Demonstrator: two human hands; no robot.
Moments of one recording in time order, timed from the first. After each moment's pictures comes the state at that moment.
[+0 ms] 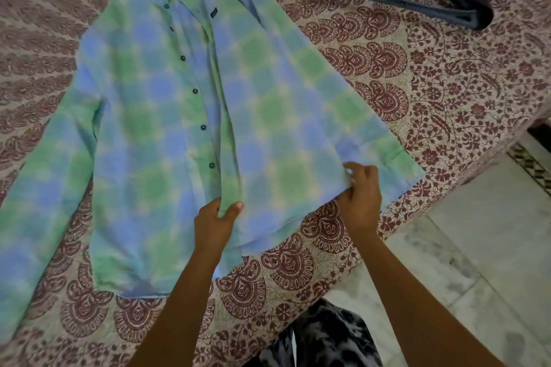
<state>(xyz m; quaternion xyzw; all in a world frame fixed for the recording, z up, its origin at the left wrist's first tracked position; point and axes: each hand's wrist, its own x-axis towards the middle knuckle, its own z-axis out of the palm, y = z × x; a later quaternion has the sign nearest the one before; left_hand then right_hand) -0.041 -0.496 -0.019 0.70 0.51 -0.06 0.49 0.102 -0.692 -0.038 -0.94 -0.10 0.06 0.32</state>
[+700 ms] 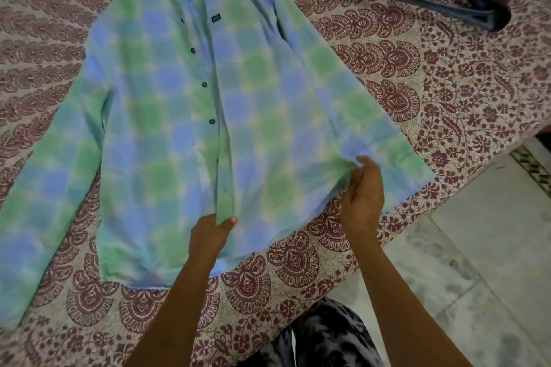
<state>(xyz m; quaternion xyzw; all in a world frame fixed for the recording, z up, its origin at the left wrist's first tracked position) -0.073 -0.479 -0.048 0.68 0.57 -0.19 0.43 0.087 -0.672 -0.020 -0.91 -0.06 0.03 0.40</state>
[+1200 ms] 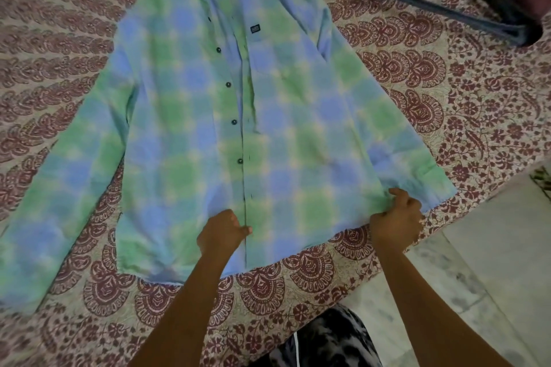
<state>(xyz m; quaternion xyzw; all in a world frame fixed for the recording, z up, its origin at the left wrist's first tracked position) -0.075 -0.462 -0.047 0.74 0.51 -0.26 0.35 0.088 -0.694 -0.049 -0.98 0.07 0.06 0.17</state>
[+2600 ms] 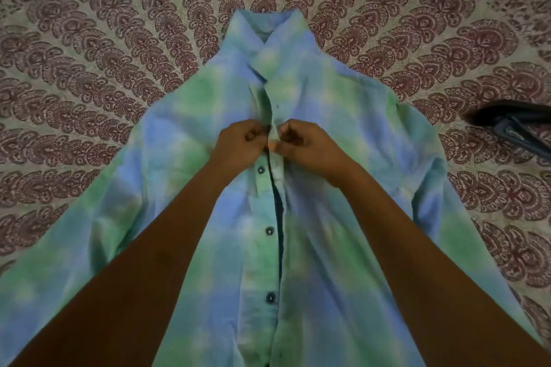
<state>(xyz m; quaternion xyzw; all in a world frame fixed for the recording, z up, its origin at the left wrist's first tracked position) 0.216 -0.159 -0.070 0.78 0.45 -0.01 0.44 0.315 -0.261 -0.064 -0.74 -0.36 0.40 0.39</state>
